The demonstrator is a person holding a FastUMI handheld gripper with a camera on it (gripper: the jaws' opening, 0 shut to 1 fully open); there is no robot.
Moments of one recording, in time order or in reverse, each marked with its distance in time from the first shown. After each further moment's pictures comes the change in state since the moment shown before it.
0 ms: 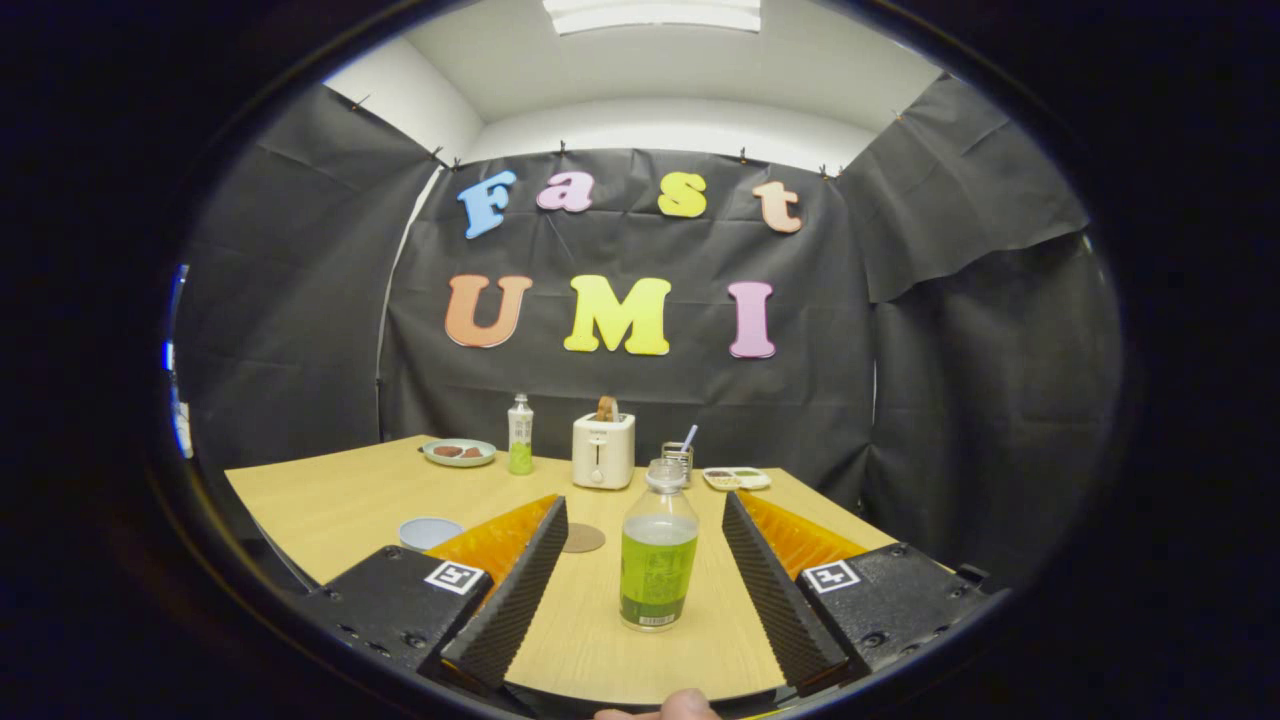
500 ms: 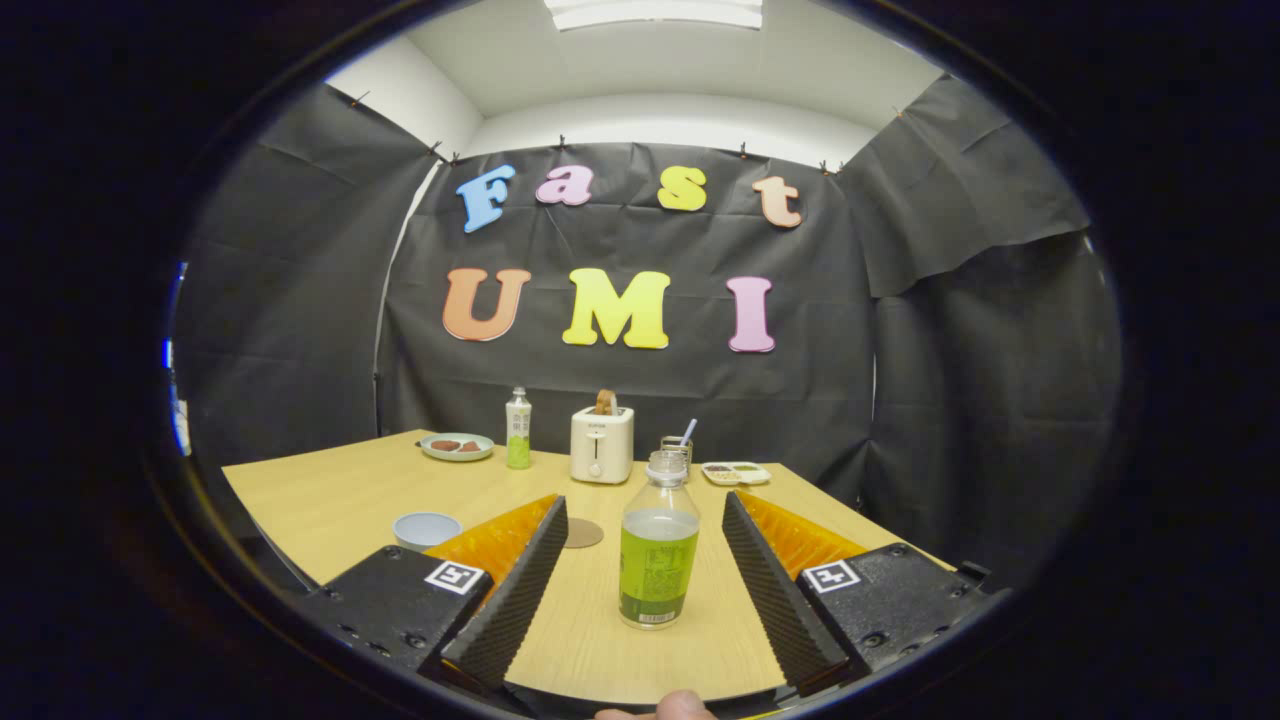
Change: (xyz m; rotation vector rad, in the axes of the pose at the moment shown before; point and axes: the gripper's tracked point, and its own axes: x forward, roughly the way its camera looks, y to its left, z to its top) arm 0.005 -0.001 -0.008 -0.010 0.015 -0.013
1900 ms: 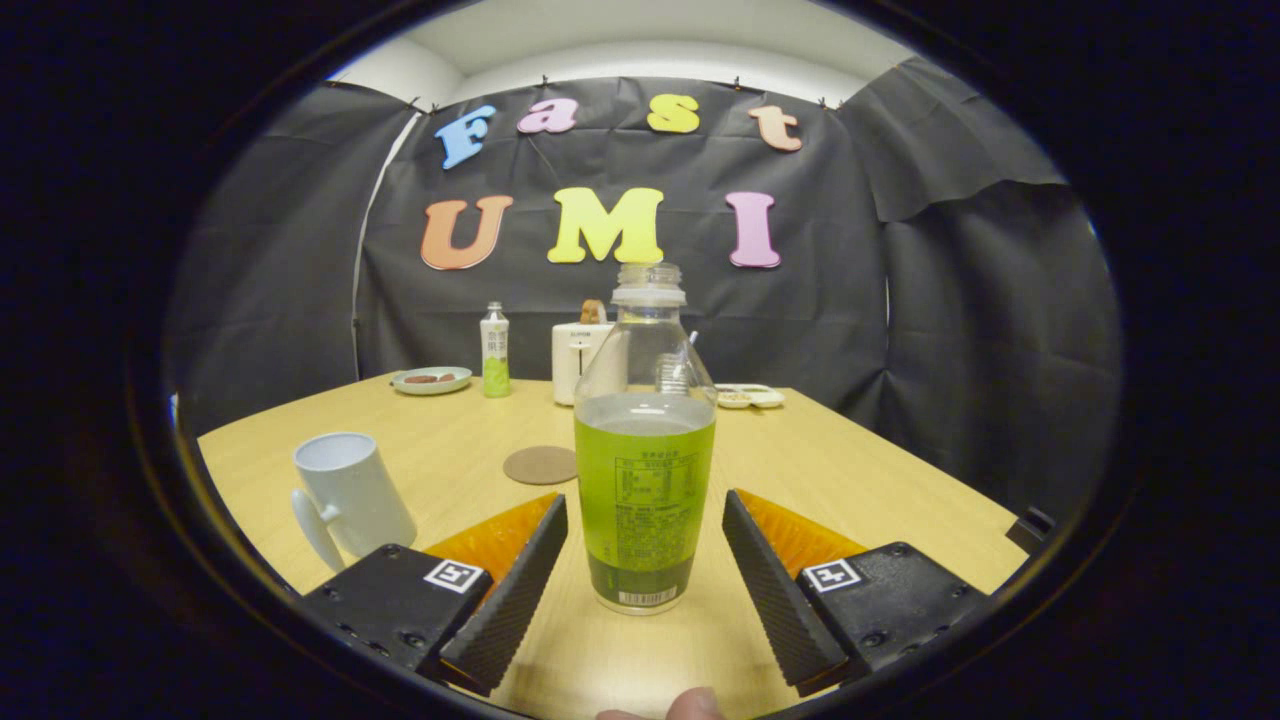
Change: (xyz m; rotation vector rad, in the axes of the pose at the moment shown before) arm 0.094 -0.003 -0.097 0.052 0.195 0.021
